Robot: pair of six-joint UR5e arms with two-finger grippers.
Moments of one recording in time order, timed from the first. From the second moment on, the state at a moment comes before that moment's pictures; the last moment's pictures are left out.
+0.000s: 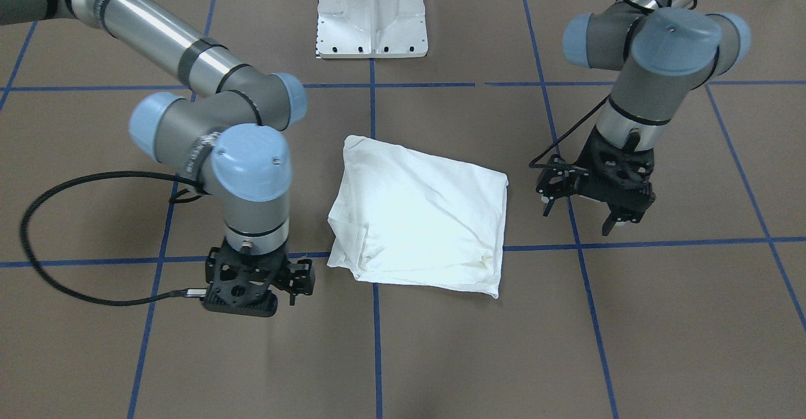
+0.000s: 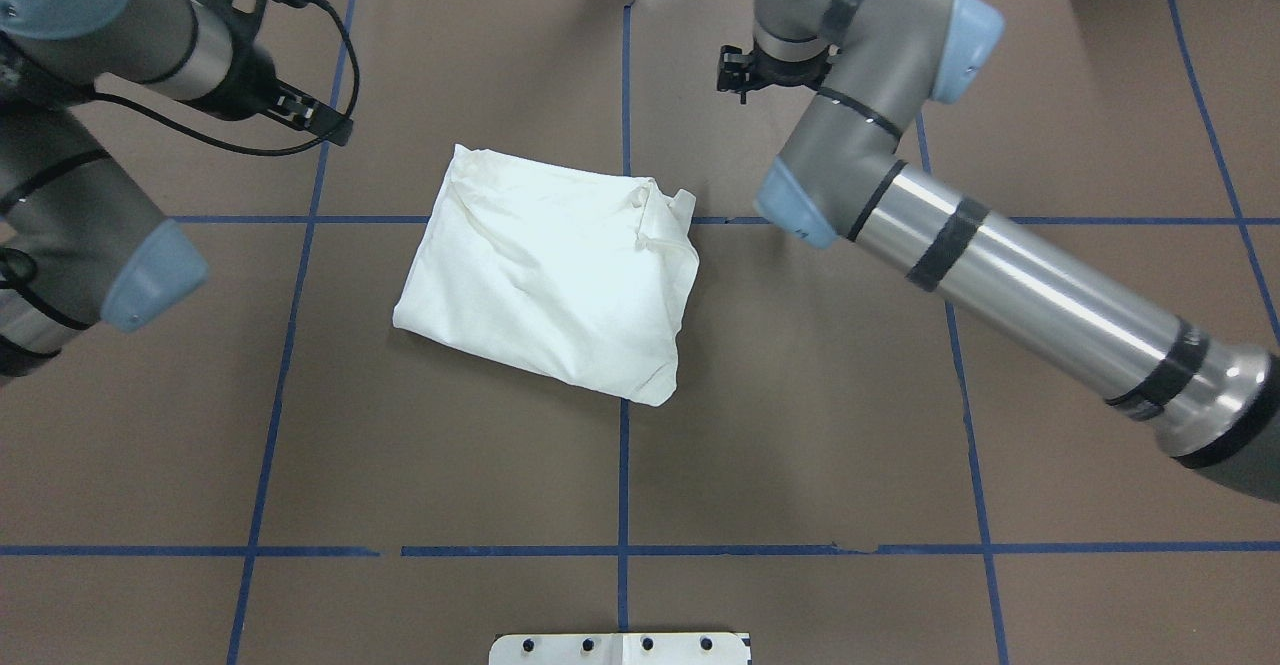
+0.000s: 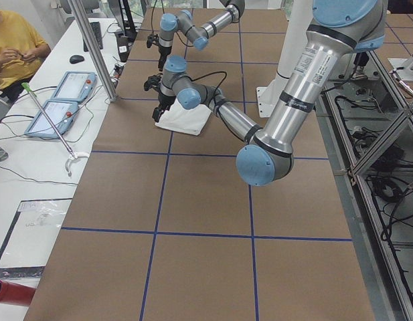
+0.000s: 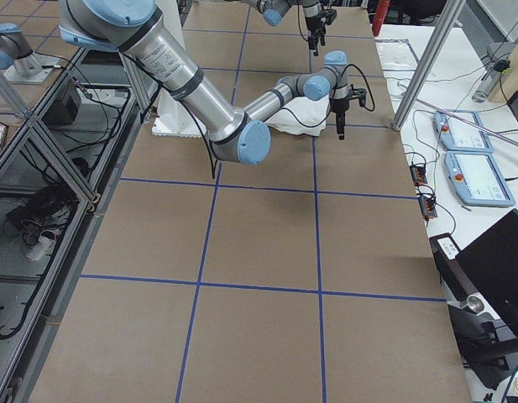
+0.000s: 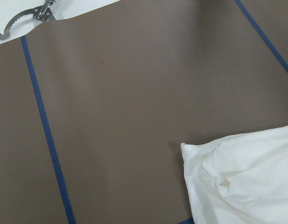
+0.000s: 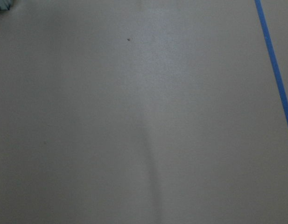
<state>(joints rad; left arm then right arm) -0.97 -1.99 -1.76 -1.81 -1.99 -0.46 0.87 -0.74 1.28 -1.48 1.86 0.95</state>
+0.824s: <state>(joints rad) -1.53 -1.71 -1.72 -1.49 -2.20 0.26 1.40 -1.29 1.50 -1.61 2.24 -0.05</state>
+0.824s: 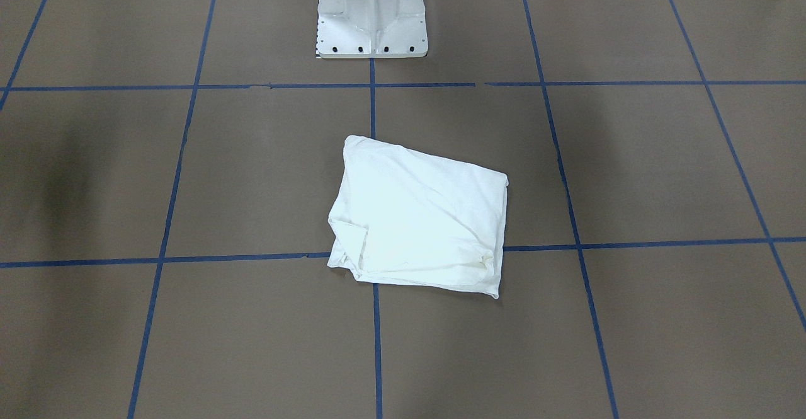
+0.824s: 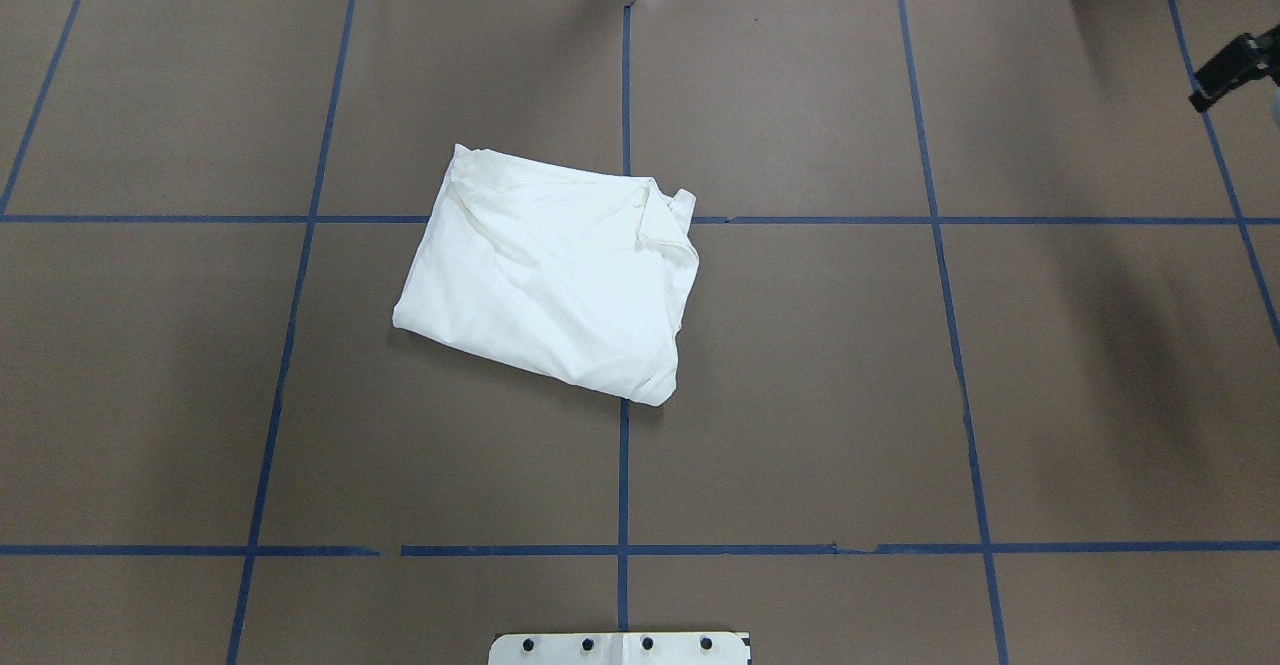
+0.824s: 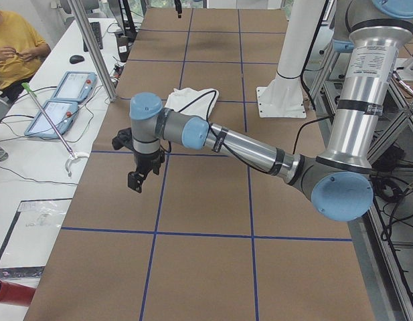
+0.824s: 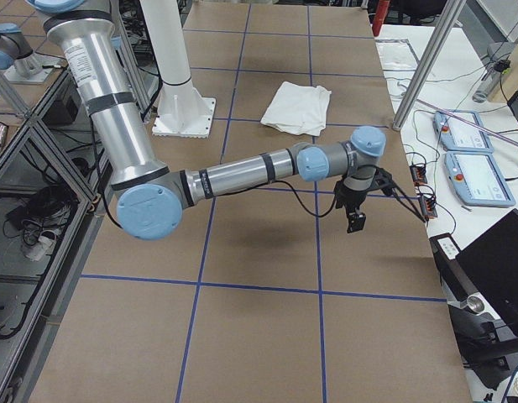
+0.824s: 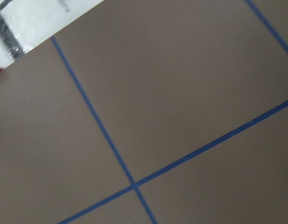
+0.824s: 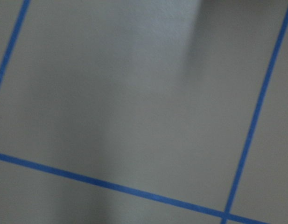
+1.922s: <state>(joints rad) -1.56 -1.57 -1.65 -1.48 -2.38 0.19 1.58 -1.62 1.65 -1.71 2.26 -0.35</state>
